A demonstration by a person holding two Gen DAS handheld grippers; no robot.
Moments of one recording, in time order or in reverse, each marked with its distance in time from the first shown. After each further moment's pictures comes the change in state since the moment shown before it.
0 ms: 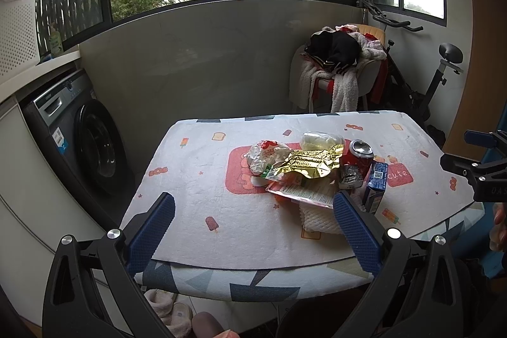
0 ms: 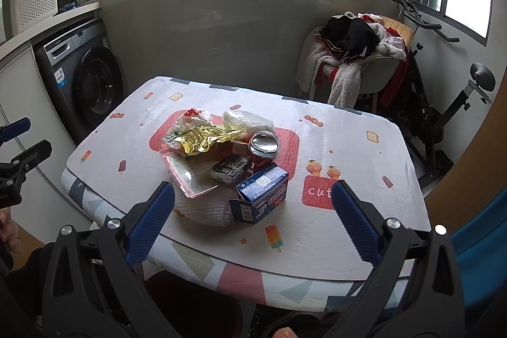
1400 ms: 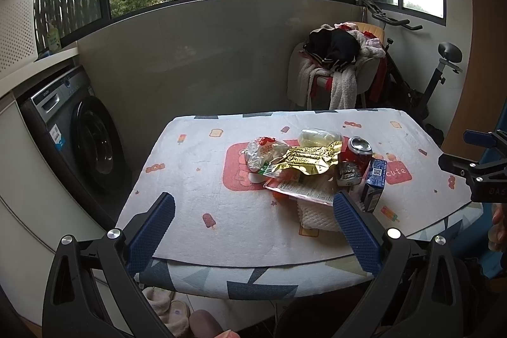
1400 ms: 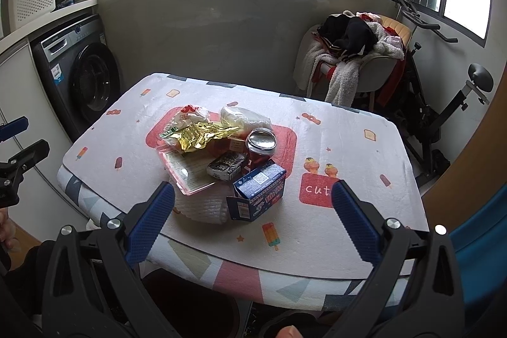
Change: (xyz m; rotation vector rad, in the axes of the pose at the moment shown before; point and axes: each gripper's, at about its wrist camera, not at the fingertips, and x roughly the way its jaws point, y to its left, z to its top) left arm 0.003 0.001 -0.003 -0.006 0.006 -0.009; right arm 0.000 -0.004 -0.004 -0.003 0.016 -0.010
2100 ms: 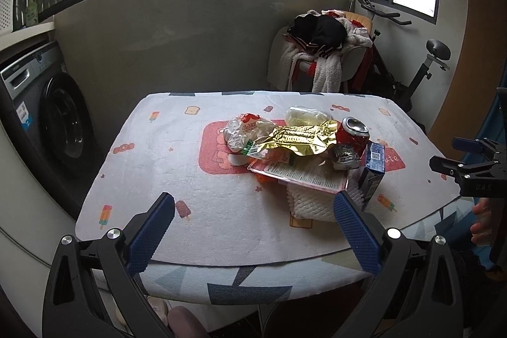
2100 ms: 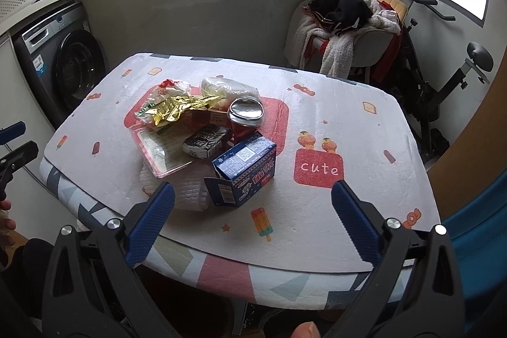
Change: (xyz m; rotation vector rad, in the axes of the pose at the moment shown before) left arm 0.061 0.011 -0.027 -0.033 0.070 -0.126; right arm 0.067 -0.012 -0.023 0.036 0.089 -0.047
